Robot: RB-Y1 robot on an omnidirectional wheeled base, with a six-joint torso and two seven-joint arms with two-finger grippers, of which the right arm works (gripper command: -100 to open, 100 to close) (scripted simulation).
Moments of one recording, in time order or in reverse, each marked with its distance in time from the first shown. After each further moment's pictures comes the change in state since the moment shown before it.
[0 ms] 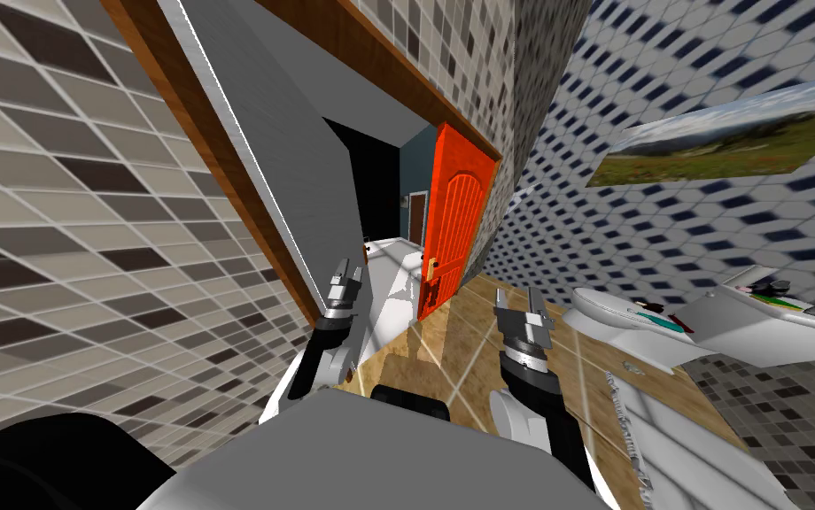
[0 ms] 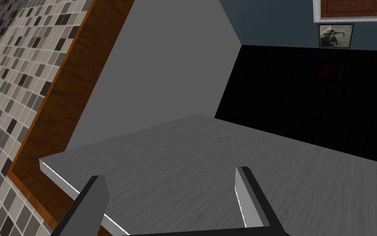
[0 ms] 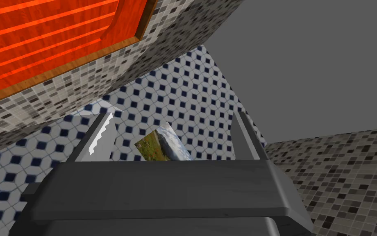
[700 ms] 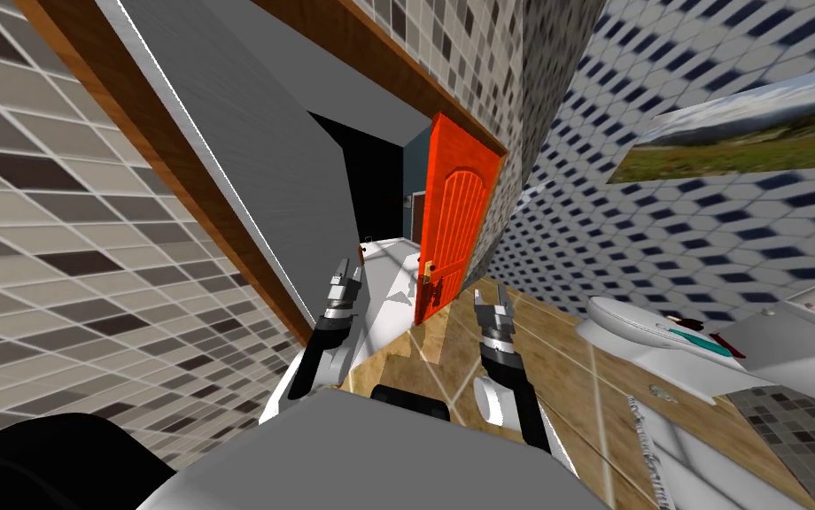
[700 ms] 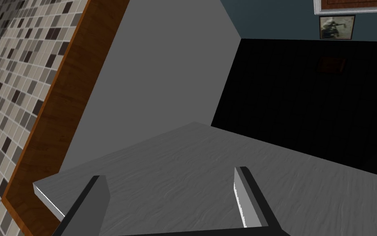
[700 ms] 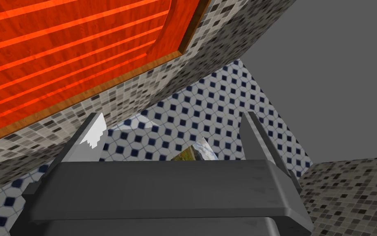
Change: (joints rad) arm -0.113 -0.017 0.048 0.176 -0.001 0.027 0.010
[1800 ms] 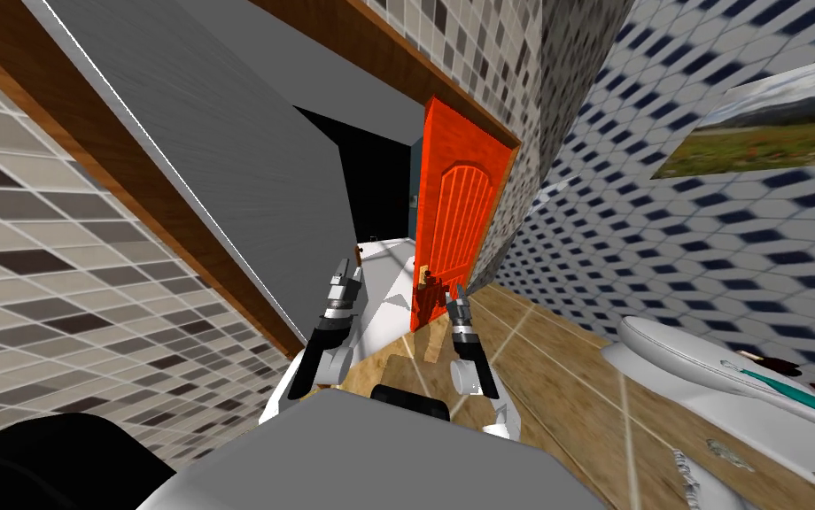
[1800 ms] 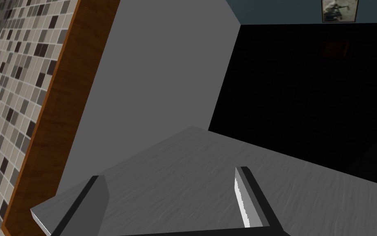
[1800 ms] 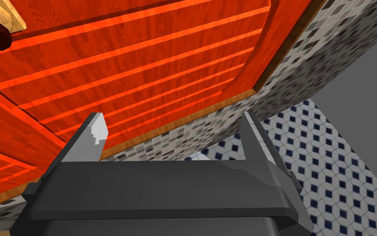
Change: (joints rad) arm -0.211 -0.010 0.105 0.334 -0.002 0.059 0.022
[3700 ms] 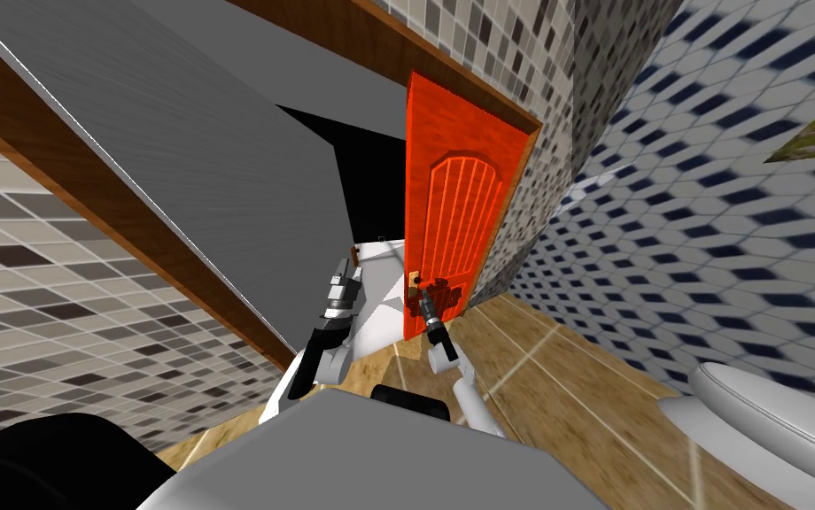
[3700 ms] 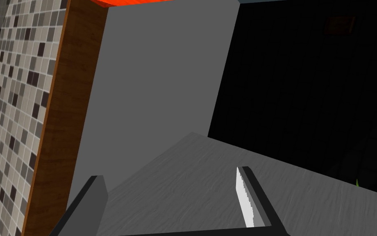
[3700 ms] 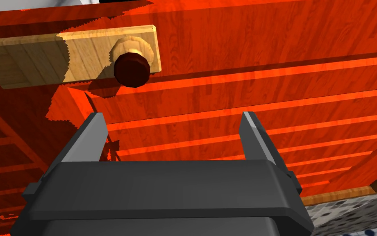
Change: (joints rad) arm -0.328 0.032 0.150 0.527 -0.004 0.091 0.032
